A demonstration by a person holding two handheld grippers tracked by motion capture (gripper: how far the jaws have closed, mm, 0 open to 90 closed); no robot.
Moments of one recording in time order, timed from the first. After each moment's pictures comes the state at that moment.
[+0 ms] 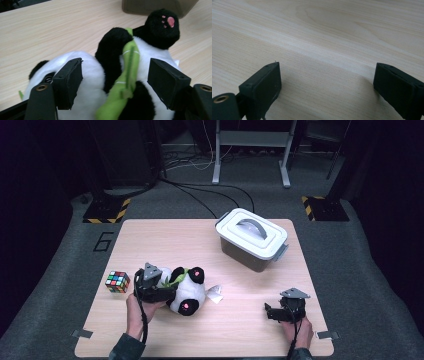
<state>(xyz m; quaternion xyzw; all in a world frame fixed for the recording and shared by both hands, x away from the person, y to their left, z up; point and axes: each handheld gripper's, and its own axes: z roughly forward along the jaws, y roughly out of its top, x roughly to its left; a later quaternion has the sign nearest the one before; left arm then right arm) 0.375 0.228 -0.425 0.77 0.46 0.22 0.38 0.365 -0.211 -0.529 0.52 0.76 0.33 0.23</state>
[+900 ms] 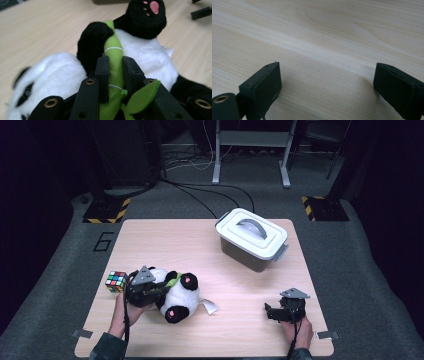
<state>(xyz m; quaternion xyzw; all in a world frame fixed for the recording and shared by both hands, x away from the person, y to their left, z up) 0.365 0.263 -0.430 0.83 0.35 0.15 0.40 0.365 -0.211 -0.529 0.52 0.76 0.33 0.24</state>
